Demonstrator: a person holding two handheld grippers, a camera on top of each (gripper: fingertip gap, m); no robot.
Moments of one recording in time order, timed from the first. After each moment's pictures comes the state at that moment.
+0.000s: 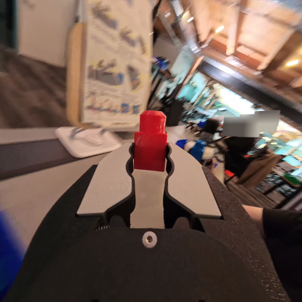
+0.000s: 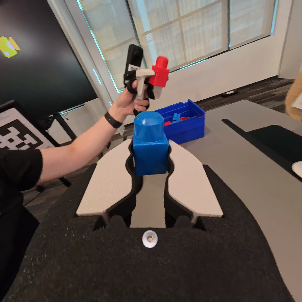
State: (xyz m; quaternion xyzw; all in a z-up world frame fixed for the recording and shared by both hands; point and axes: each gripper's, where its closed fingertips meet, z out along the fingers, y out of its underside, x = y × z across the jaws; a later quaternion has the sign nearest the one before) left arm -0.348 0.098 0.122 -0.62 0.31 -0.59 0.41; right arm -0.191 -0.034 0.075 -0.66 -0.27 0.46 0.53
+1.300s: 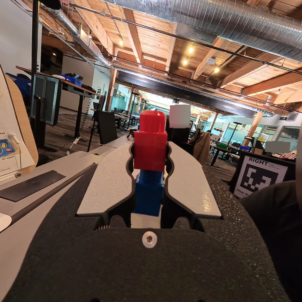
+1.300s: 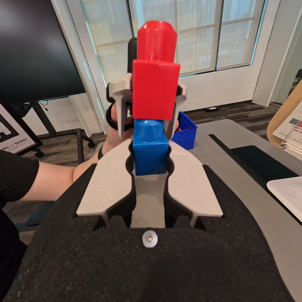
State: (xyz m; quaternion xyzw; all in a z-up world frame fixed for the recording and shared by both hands) left arm -0.170 -0.050 0.156 -0.41 0.42 -0.71 0.38; right arm -0.202 -0.046 0.095 -0.64 -0.30 0.39 0.59
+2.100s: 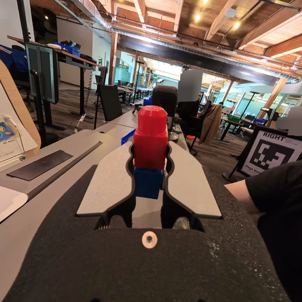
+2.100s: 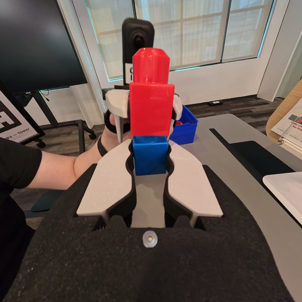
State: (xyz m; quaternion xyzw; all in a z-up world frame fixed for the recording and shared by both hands) left arm -0.157 -0.061 0.133 -0.45 0.49 -0.65 0.36; right arm -0.189 -0.050 0.090 -0.65 -0.33 0.38 0.57
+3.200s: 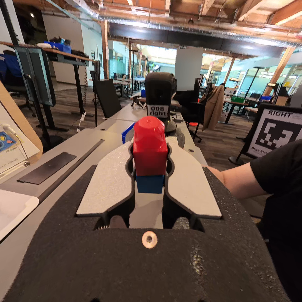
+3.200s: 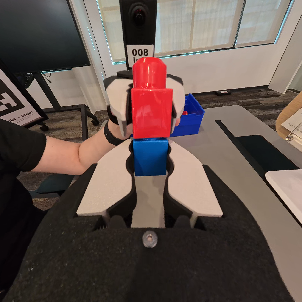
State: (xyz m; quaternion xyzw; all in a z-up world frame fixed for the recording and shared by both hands) left arm -0.162 -0.070 0.127 -0.43 0.54 -0.62 0.38; right arm -0.190 -0.060 0.081 -0.66 -0.36 0.37 0.54
